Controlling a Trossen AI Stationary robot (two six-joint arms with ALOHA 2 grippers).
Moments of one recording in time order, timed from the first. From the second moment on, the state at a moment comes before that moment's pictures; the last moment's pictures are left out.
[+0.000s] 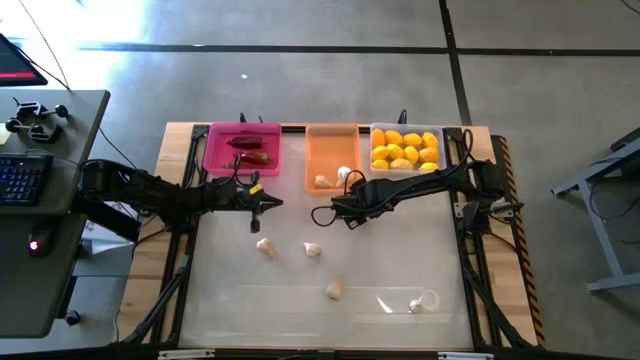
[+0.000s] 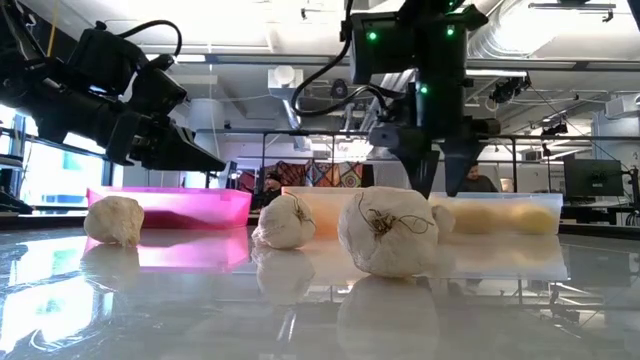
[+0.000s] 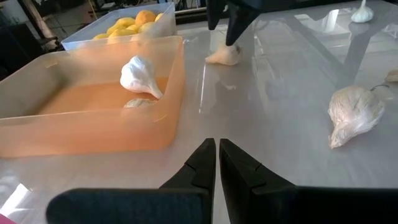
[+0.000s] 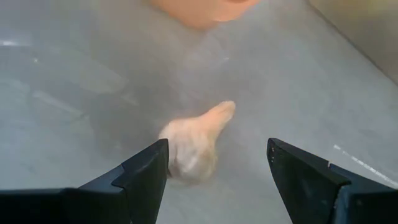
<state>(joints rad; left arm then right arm) 0.20 1.26 0.10 0.86 0.06 0.19 0.03 1.87 1.33 -1.07 0.30 1.05</state>
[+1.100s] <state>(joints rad) 0.20 1.26 0.10 0.88 0.06 0.19 0.01 1.85 1.18 -0.98 0.09 0.77</state>
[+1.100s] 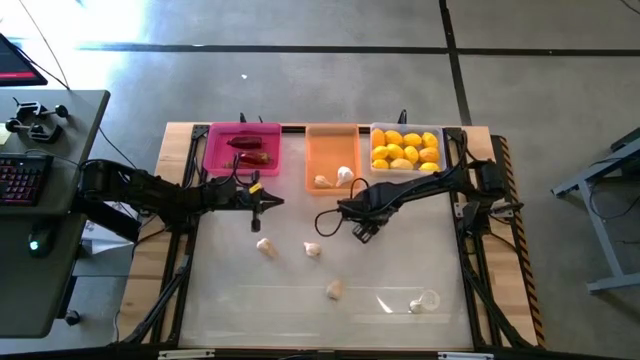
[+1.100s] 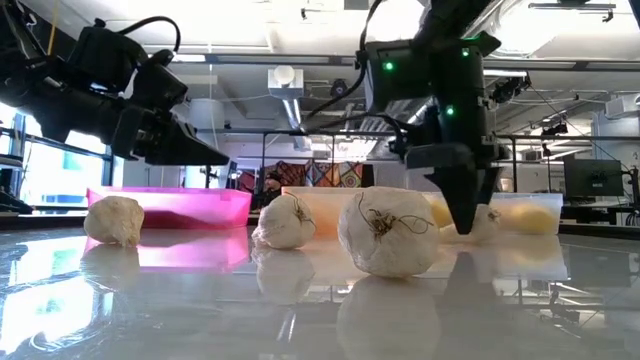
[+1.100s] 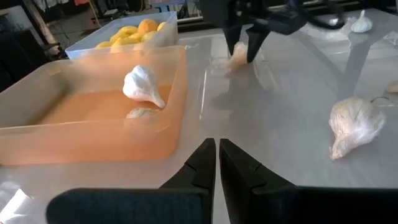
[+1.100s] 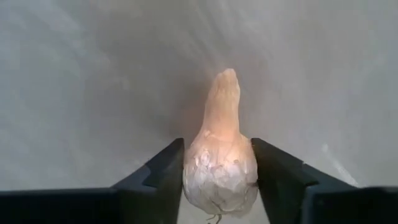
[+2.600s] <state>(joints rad) 0.20 1.26 0.10 0.86 0.02 0.19 -0.49 2.00 1.41 -0.51 0.10 0.31</state>
